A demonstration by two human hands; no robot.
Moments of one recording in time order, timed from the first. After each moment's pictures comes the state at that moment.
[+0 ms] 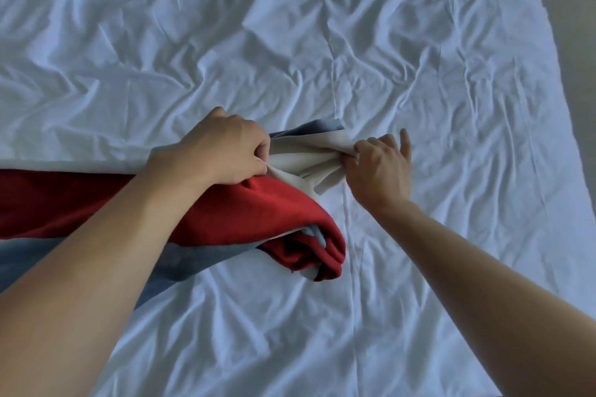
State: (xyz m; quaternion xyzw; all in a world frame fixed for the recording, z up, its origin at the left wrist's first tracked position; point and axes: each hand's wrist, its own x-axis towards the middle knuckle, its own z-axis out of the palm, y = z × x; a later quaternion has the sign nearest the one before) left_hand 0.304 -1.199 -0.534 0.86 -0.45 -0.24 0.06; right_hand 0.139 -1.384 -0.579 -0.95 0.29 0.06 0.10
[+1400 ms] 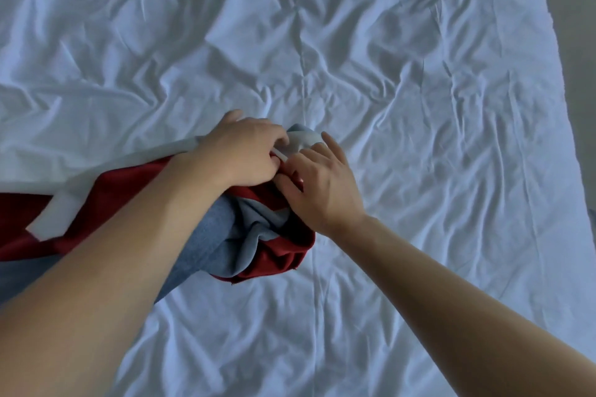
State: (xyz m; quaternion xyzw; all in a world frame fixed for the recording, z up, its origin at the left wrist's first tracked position) left_hand 0.303 -1.299 -0.560 0.86 -0.42 -0.27 0.03; right_hand 0.163 -1.405 -0.584 -0.95 0.10 -0.07 0.29
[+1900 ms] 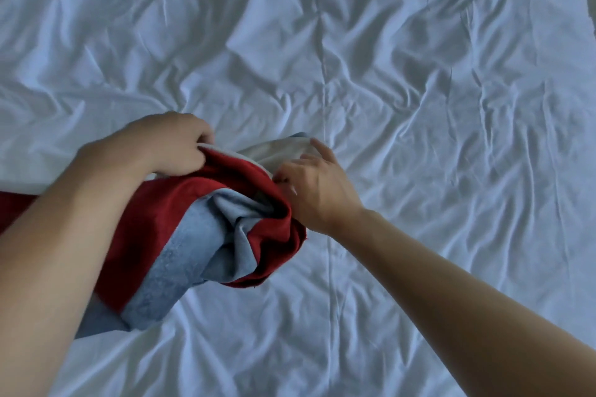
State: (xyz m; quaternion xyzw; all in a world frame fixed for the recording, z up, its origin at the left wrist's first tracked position) left_hand 0.373 -1.222 -0.534 0.89 -0.26 -0.37 -0.05; right_hand 0.202 -1.395 -0.582 -0.96 0.02 0.07 0.28
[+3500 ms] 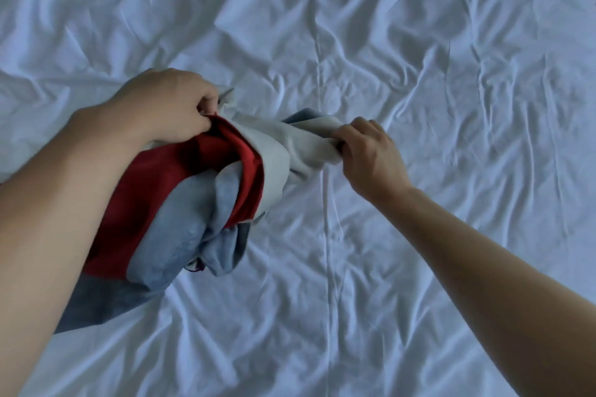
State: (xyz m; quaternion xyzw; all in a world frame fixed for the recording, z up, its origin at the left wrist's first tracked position) left_hand 0.378 -1.237 -0.532 0.90 -0.35 -0.26 -0.03; right_hand 0.169 -1.460 -0.617 -0.96 0.12 -0.03 0.25
